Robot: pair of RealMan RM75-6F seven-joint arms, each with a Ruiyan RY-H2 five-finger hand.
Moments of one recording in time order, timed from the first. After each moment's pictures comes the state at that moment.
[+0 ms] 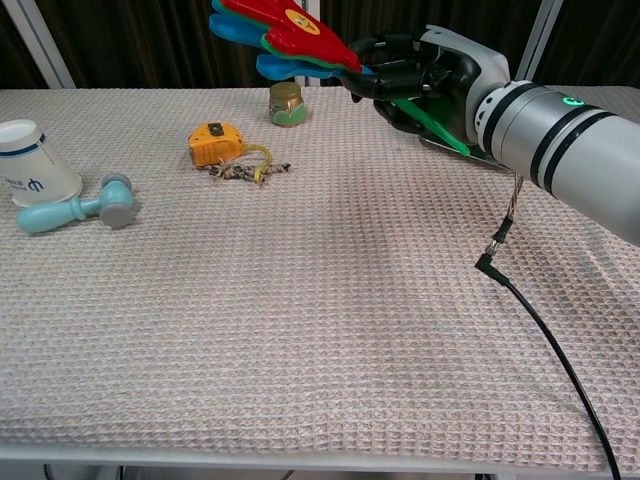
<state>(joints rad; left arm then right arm) 0.06 -1.14 0.01 -1.54 1.55 1.60 -0.12 0.63 -1.75 0.49 -1.50 -1.15 0.84 0.51</state>
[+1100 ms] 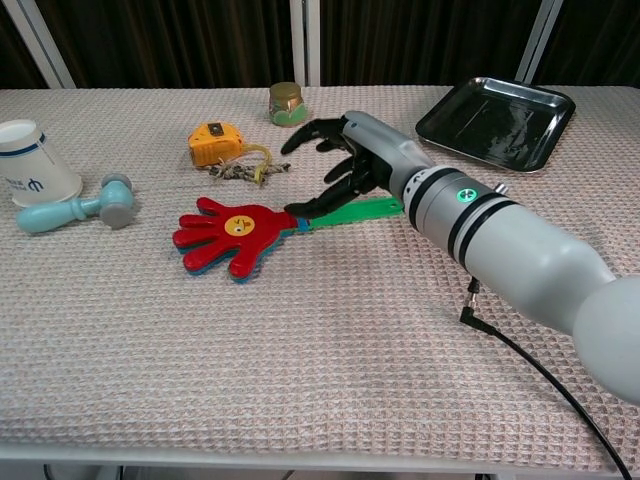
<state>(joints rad) 0.08 -1.15 0.01 -1.52 1.54 1.62 -0.16 0.74 -1.93 0.35 -1.34 -1.13 0.95 0.17</state>
